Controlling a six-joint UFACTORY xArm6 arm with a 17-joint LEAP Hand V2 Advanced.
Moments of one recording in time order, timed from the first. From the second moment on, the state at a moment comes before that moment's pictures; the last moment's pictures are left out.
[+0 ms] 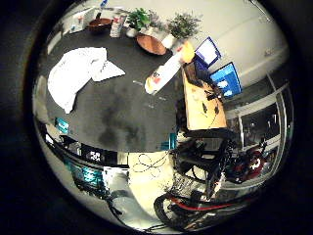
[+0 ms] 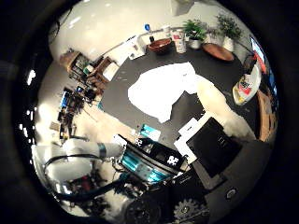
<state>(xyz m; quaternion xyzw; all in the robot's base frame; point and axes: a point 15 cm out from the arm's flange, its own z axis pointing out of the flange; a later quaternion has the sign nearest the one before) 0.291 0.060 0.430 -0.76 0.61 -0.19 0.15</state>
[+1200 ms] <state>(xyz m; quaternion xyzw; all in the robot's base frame) 0.353 -0.149 0.445 -0.45 0.73 -0.17 0.49</state>
